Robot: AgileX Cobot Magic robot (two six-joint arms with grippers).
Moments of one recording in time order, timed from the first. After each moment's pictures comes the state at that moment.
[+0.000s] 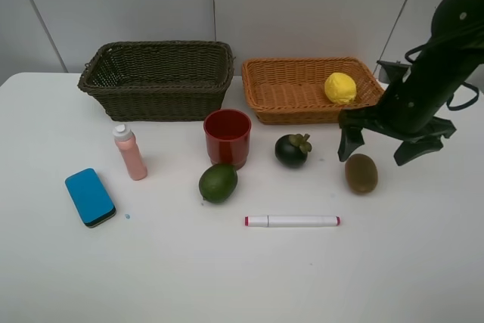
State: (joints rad) left arm -0.08 -0.01 -0.50 0.12 1.07 -0.15; right arm 0.21 1.71 -0.99 0.04 0.79 0.16
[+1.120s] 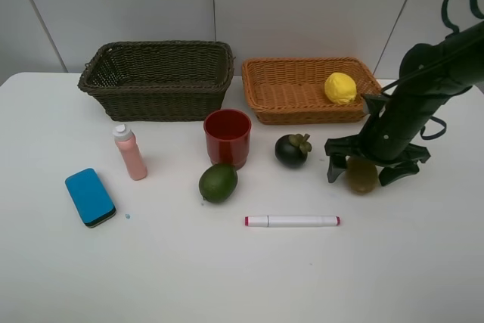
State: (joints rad) left arm -0.08 -0.01 -0.50 0.12 1.07 -0.15; right arm 0.21 1.89 -0.96 0.04 0.62 0.16
